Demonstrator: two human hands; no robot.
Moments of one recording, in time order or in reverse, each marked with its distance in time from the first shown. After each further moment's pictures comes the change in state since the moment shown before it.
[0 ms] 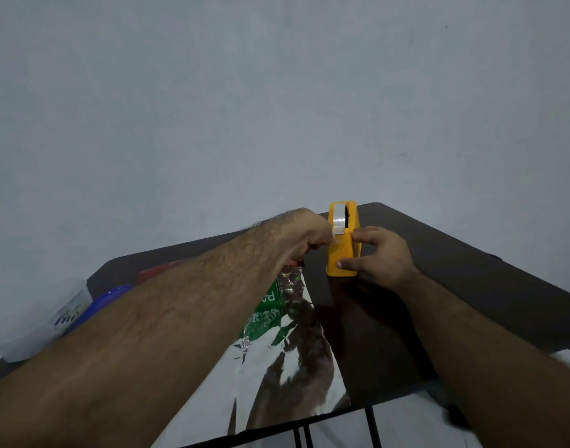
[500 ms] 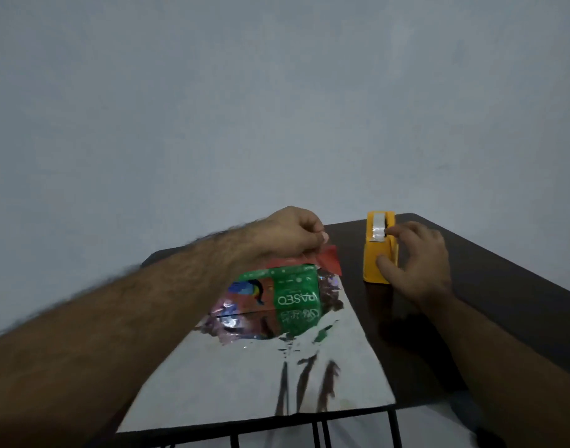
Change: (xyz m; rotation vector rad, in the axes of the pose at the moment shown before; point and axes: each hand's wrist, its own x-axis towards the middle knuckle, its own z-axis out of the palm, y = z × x) left_hand -0.053 -0.076 -0.095 -0.001 0.045 0.406; right_hand -0.016 -0.023 0.009 -0.231 0.345 -0.335
